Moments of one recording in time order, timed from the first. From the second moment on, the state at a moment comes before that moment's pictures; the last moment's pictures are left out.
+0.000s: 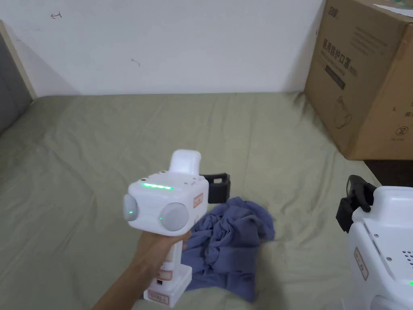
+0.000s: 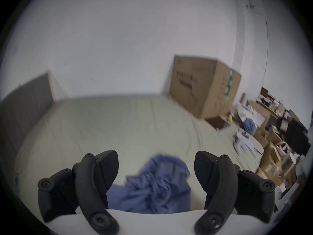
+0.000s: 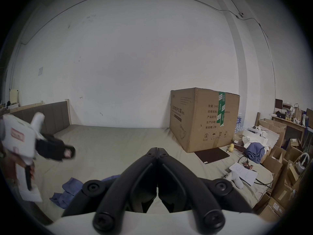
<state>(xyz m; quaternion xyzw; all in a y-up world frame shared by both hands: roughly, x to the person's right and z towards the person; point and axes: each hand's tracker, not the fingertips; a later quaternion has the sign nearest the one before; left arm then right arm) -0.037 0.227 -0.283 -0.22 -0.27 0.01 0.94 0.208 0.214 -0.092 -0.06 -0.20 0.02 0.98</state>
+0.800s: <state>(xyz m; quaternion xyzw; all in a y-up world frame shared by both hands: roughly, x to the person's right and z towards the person) -0.187 0.234 -0.249 -0.06 -0.09 0.02 0.99 0.159 0.239 -0.123 -0.03 -0.15 0.02 0.99</state>
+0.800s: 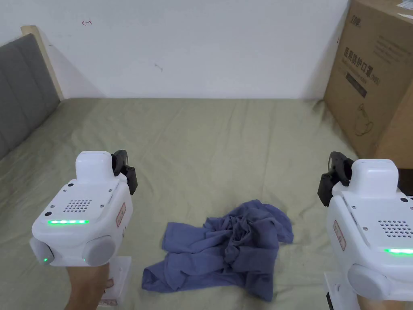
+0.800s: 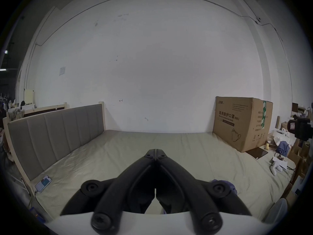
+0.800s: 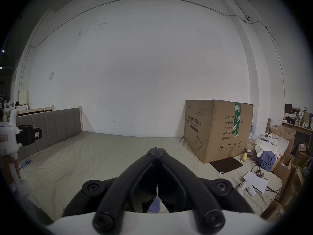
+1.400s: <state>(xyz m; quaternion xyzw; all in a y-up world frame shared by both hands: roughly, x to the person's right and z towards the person) -0.183 0.126 -0.275 -0.34 -0.11 0.10 0.93 0.164 0.213 -0.130 -0.06 -0.15 0.01 0.99</state>
